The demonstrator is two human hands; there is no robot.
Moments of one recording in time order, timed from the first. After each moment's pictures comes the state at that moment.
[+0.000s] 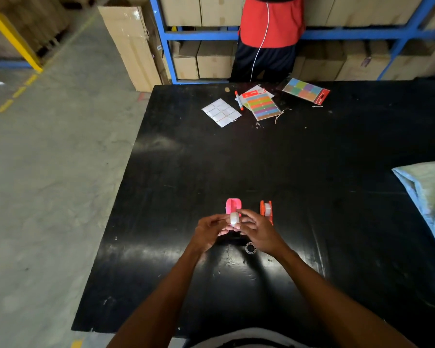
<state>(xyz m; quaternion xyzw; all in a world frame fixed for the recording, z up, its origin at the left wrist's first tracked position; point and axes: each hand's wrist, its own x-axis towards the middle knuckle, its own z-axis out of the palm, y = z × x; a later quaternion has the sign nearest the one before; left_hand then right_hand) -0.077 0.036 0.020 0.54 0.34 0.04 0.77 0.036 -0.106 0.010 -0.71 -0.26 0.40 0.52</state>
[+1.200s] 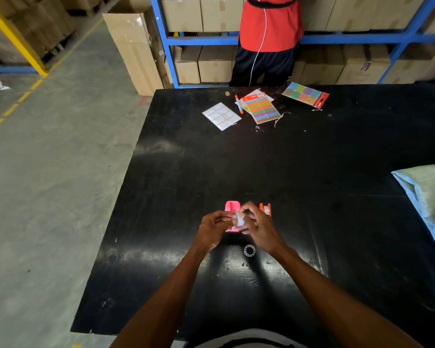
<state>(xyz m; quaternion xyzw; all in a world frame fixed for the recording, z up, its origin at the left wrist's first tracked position) -0.064 0.028 0.028 0.59 0.33 0.08 0.73 0.040 -0.105 0.037 -0.74 -0.32 0.31 0.51</state>
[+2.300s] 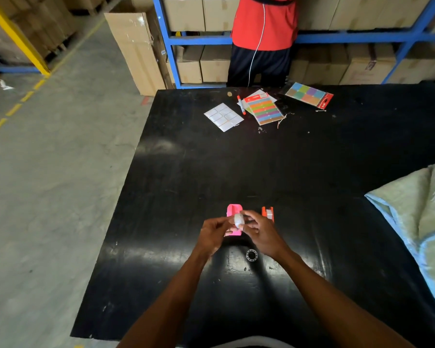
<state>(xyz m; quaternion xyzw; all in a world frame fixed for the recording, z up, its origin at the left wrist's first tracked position) -0.062 0.028 0.031 0.58 0.34 0.07 0.73 0.051 -0.102 0.017 -0.77 -0.30 0.32 0.47</state>
